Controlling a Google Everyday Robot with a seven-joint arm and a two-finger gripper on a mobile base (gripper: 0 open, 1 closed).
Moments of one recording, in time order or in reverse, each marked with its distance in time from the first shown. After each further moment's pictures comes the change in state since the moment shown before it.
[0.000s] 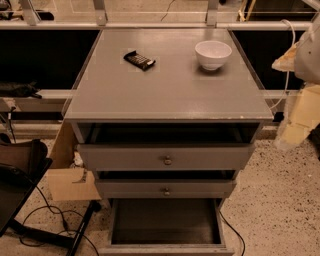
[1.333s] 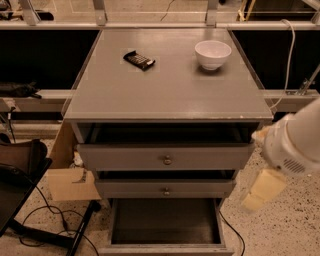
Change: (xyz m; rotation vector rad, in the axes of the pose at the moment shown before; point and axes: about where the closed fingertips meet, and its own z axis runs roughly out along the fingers) arm 0.016 0.077 0.128 -0.073 -0.100 0.172
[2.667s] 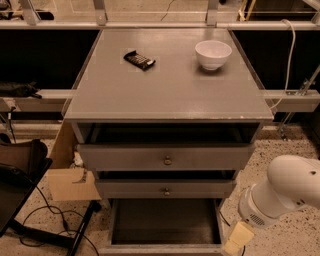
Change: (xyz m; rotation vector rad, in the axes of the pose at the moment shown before) arm 0.099 0.052 0.200 -0.222 0.053 0.171
